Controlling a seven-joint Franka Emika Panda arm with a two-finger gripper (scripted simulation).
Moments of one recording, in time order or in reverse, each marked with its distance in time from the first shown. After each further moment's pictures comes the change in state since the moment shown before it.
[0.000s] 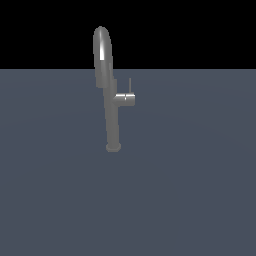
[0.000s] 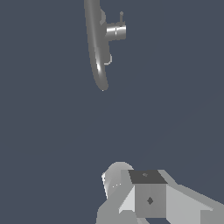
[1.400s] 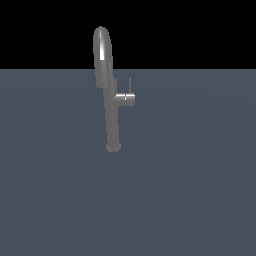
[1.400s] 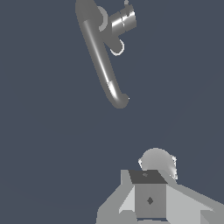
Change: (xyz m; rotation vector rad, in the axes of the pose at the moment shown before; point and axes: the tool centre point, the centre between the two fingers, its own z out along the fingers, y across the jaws) arm 0.081 -0.017 0.010 0.217 -0.235 0.221
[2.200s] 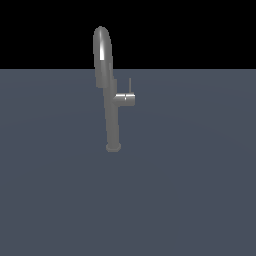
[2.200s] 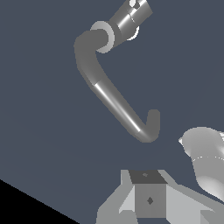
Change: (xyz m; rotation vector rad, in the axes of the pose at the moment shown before) arm 0.095 -0.018 0.012 0.255 -0.273 0.257
